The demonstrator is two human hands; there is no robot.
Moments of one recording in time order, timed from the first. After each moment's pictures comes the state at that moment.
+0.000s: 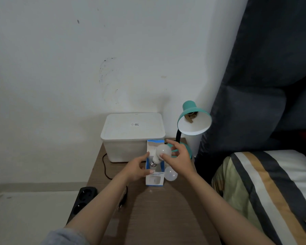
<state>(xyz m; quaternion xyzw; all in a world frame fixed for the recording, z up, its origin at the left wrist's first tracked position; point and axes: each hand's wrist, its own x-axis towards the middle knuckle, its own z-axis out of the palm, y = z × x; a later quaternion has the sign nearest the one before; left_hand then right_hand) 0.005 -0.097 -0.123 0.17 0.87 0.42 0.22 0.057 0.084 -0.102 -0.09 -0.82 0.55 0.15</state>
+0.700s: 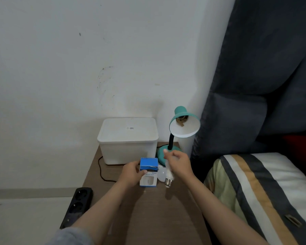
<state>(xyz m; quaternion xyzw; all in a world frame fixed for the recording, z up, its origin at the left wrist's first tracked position) 0.030 -0.089 -0.132 0.15 0.91 0.39 0.06 0.084 0.095 -0.096 -0.16 -0.81 0.54 0.15</state>
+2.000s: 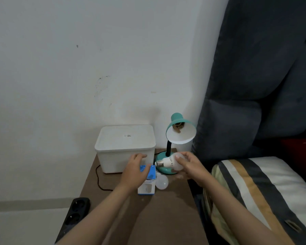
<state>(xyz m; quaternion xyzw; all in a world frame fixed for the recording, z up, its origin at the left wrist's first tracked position) 0.037 -0.072 -0.099 0.24 0.87 0.42 -0.11 0.108 0.134 -0.056 -0.14 -0.75 0.64 0.03</state>
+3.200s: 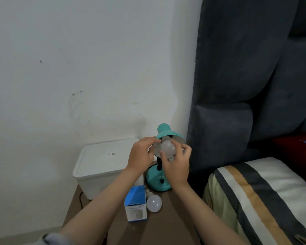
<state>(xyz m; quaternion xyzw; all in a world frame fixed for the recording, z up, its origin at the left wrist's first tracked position) -0.025 0.021 -0.015 0.37 0.78 0.45 -0.20 0.039 0.128 -0.059 -0.14 -0.77 0.39 0.48</state>
